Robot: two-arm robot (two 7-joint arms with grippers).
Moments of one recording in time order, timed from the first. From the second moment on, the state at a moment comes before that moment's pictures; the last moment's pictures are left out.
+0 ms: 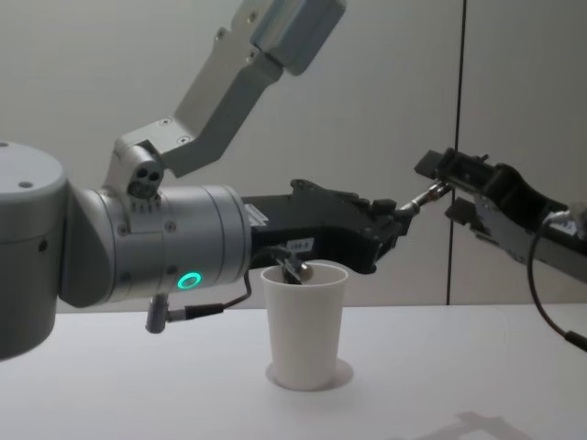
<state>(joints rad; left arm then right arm) -0.37 0.22 0.39 -1.52 0.01 0.06 -0.57 0.17 0.05 -0.08 -1.50 0.81 0.24 0.48</state>
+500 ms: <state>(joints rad) -0.37 0.22 0.39 -1.52 0.01 0.06 -0.57 0.17 0.05 -0.09 -1.50 0.83 0.21 0.48</state>
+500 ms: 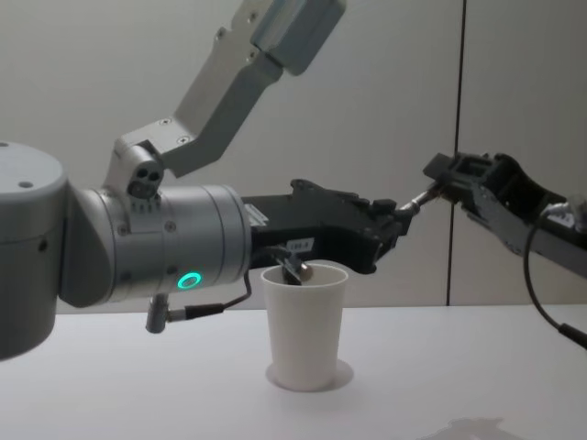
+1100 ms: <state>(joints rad) -0.37 0.22 0.39 -1.52 0.01 0.06 -0.57 0.16 0.06 -0.10 -1.51 0.85 0.17 0.48</state>
